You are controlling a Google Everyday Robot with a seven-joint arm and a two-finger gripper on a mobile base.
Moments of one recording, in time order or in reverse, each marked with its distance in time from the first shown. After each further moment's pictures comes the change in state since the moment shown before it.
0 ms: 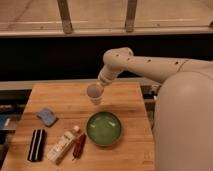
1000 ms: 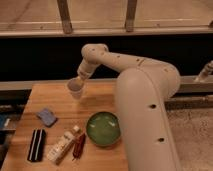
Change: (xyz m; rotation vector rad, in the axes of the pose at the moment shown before) arm -0.119 0.000 0.064 -0.101 -0.054 -0.190
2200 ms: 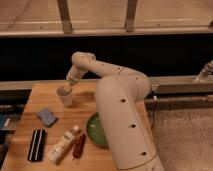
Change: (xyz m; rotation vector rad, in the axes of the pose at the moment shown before) arm -0.061 0.031 0.112 -0.168 -0.059 -0.088
